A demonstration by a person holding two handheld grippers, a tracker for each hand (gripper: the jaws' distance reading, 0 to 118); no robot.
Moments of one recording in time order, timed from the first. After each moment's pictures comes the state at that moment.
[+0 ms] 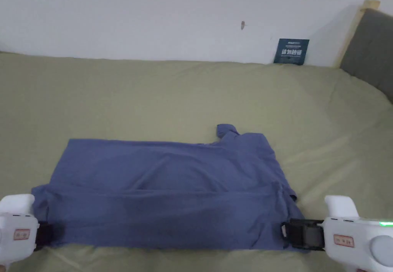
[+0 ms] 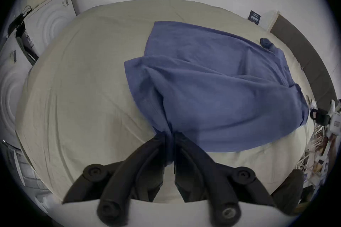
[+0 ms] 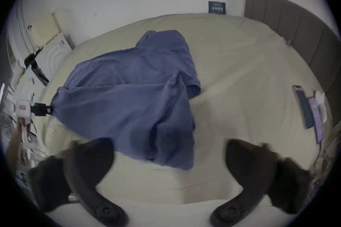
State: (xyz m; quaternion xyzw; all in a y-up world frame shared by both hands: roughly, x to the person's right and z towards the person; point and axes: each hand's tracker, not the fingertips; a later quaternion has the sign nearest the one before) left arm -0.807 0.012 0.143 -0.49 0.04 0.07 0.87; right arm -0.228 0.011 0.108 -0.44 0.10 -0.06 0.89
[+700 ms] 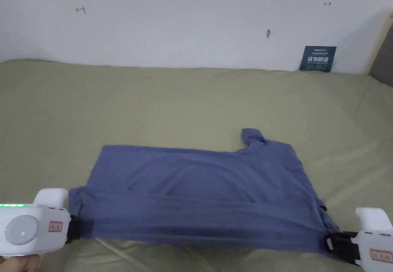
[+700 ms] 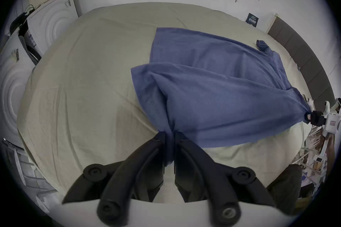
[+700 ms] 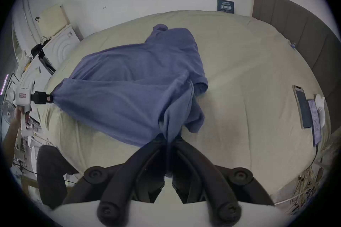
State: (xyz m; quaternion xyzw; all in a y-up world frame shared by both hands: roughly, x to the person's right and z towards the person) left arm -0.808 0.045 0.192 -0.49 0.03 0.06 0.87; right arm -0.219 0.028 0.148 -0.45 0.13 -0.02 0.88
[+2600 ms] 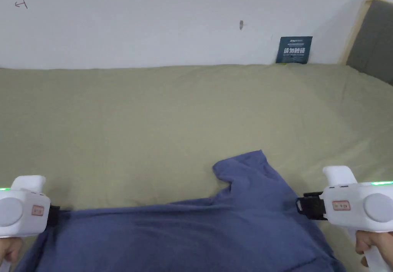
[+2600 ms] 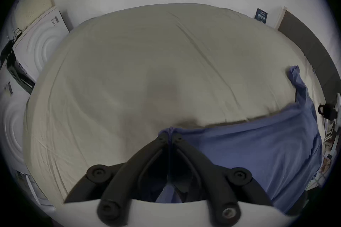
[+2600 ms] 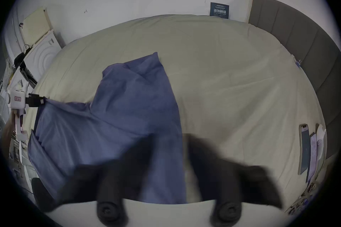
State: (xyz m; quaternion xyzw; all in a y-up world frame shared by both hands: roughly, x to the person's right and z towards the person) left arm -0.812 0.006 0.005 -0.50 0.06 0.02 0.87; right arm -0.241 0.012 -0.023 -0.44 0.08 0.00 0.89
